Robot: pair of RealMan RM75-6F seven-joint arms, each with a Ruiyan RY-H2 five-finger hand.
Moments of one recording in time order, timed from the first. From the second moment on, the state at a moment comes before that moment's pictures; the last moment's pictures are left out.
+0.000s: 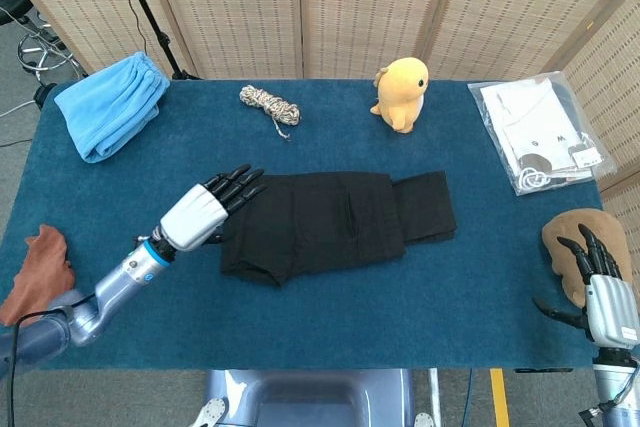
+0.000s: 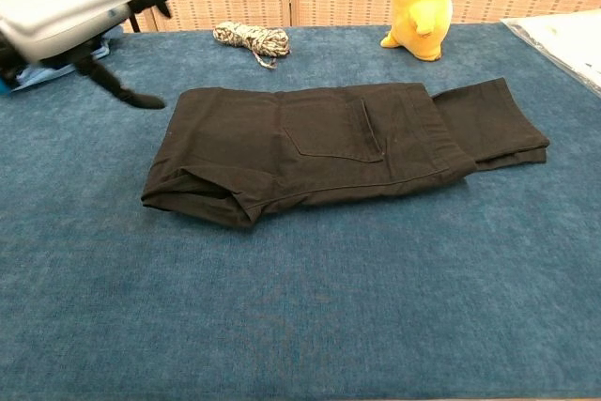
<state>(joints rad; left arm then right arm) -0.78 -1.61 0.08 -0.88 1.72 1.46 -0.26 0.05 -1.21 0.12 -1.52 -1.45 1.49 0.23</state>
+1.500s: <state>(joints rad) -0.74 -1.87 0.17 -0.47 1.79 1.30 -0.37 0.05 -1.20 0.13 -1.54 -1.43 1.50 0.24</state>
